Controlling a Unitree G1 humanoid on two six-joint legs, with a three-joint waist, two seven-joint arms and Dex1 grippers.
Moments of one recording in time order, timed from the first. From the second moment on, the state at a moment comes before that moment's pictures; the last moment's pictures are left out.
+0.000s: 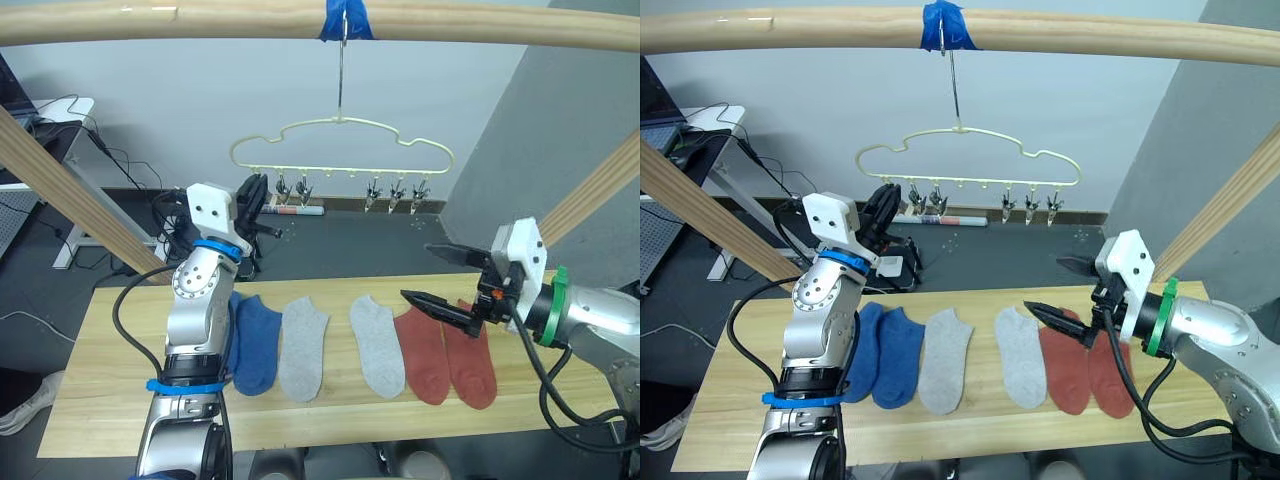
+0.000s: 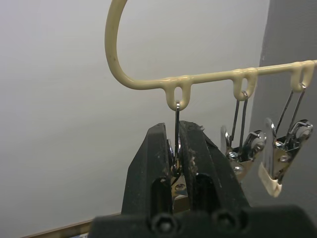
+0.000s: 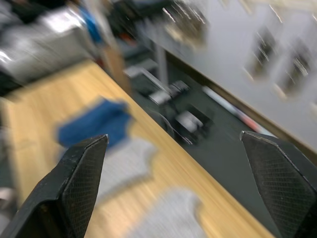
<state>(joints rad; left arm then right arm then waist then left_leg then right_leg) -0.46 0.25 0.16 0.08 -0.27 0.02 -0.36 -0.07 -0.79 -0.13 -0.64 0.67 0.70 0.58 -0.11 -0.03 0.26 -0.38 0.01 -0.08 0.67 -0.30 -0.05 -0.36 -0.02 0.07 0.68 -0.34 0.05</state>
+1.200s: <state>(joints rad) -0.42 0.32 0.16 -0.07 -0.29 0.17 -0.40 -0.06 -0.42 -0.09 0.07 0.19 0.50 0.34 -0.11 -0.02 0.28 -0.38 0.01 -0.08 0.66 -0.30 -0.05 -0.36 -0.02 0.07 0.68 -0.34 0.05</state>
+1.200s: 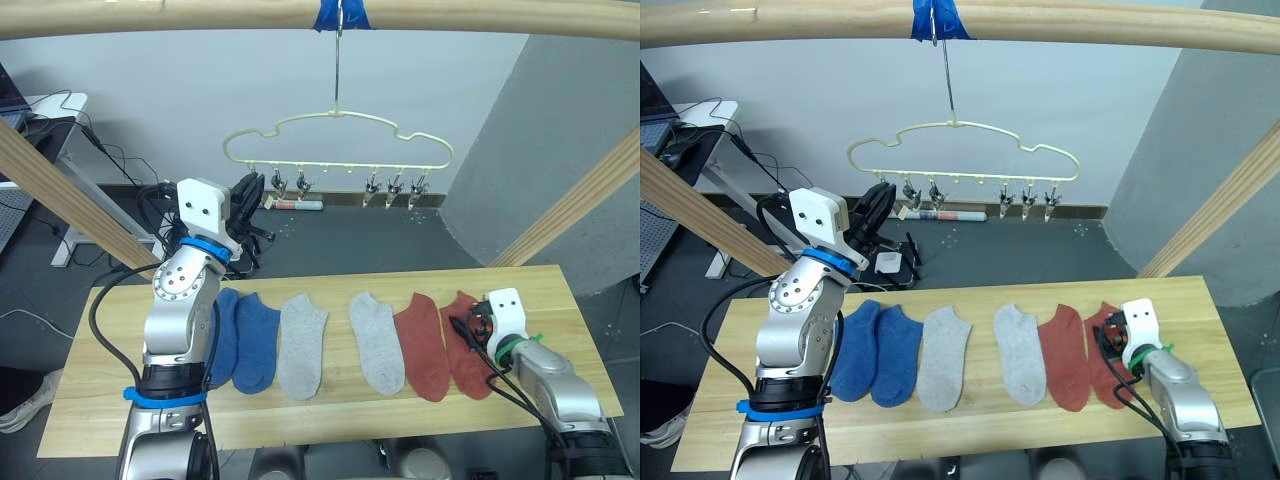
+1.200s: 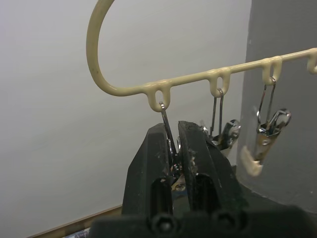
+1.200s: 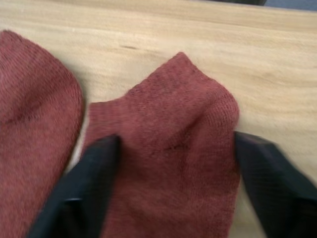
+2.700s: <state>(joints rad) -0.44 0.35 0.26 -0.29 -0.81 0.73 -0.32 -0.41 -0.17 0.44 -0.18 -0.24 0.28 0.36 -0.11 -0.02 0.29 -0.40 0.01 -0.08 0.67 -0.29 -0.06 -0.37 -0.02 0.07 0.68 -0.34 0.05</state>
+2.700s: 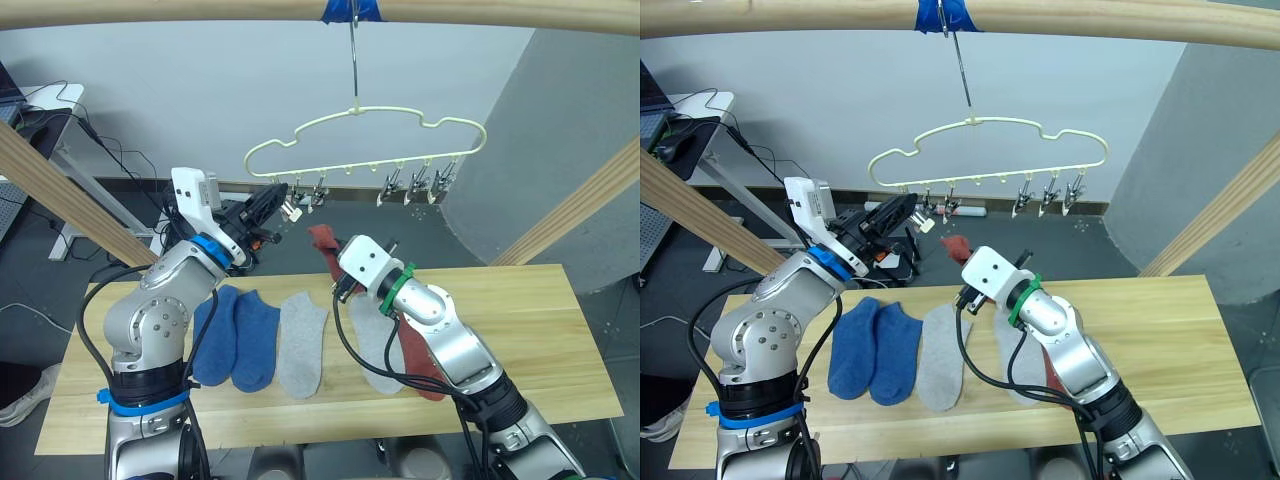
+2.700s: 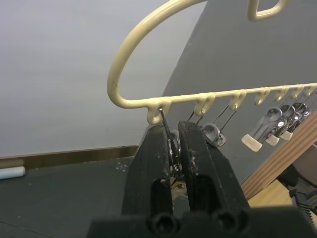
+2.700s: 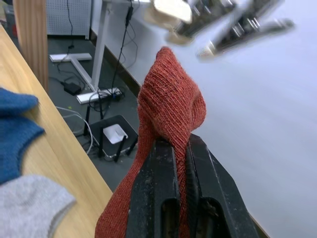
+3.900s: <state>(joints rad) -0.41 0.35 0.26 -0.34 -0.82 0.73 -0.29 -0.52 -0.02 0.42 -0.02 -0.25 0.22 0.33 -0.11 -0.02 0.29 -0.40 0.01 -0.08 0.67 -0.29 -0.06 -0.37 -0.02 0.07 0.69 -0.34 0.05</state>
